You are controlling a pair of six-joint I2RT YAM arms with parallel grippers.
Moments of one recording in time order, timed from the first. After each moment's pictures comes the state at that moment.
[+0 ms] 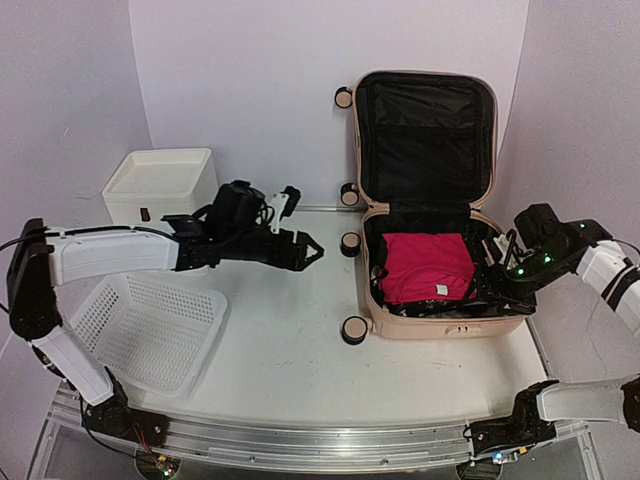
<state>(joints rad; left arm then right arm) -0.85 1.62 1.21 -0.10 0.15 -0.39 0.21 1.06 0.98 -1.13 -0.26 0.32</state>
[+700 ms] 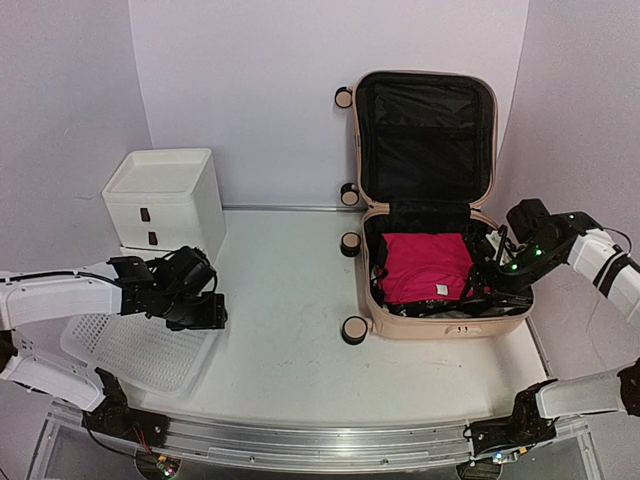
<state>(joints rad) -0.83 1.21 0.77 -0.64 -0.26 -0.81 0.21 1.15 1.03 -1.11 -0.22 0.23</state>
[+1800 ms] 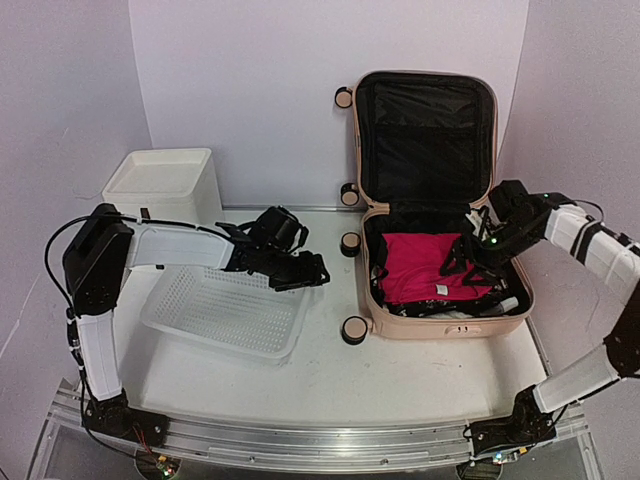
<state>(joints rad) -0.83 1.95 1.38 -0.23 0.14 -0.73 0.22 1.32 1.14 -1.02 -0.39 0.30</state>
